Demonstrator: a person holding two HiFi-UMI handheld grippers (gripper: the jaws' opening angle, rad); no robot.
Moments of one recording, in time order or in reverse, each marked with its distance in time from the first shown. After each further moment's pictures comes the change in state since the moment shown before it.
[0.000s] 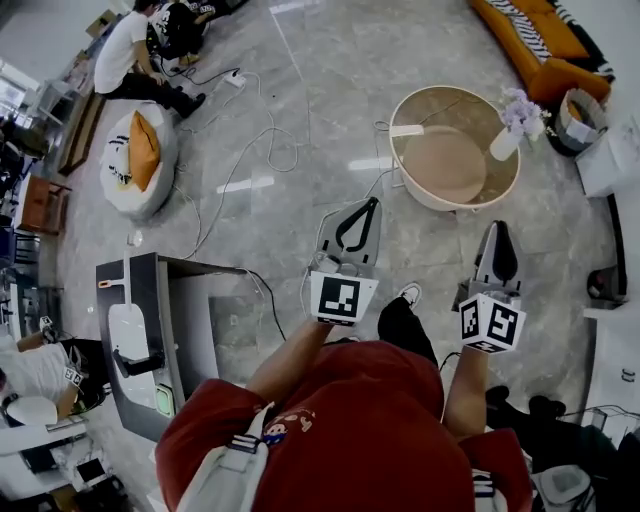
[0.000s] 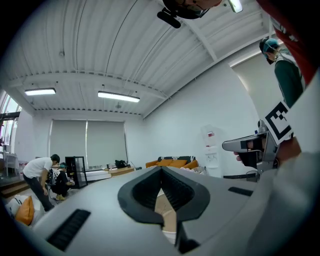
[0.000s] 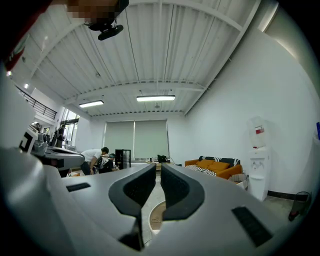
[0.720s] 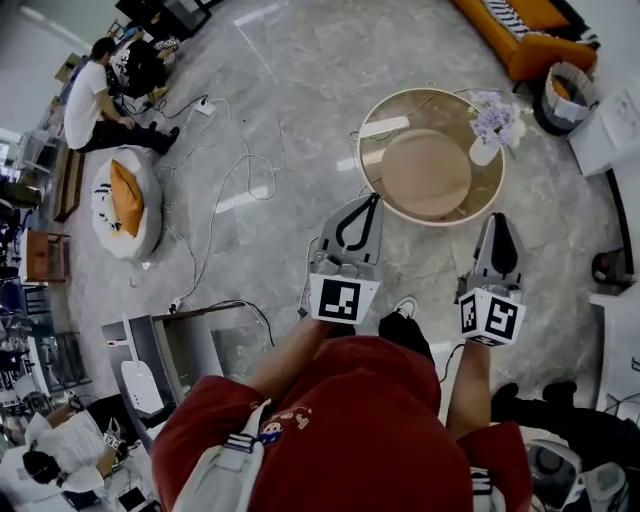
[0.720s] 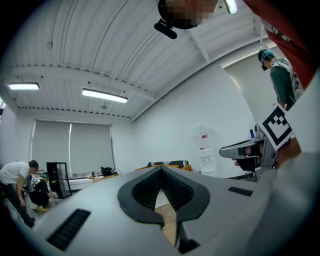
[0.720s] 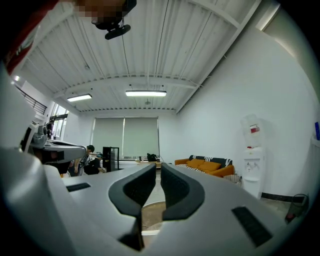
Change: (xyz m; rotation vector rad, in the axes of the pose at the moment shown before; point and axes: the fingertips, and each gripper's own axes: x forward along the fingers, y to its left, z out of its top) left arm 0.177 -0.022 0.001 0.025 -0.005 -0.120; right arm 0.124 -0.100 -0.022 -0.009 0.022 -0.095
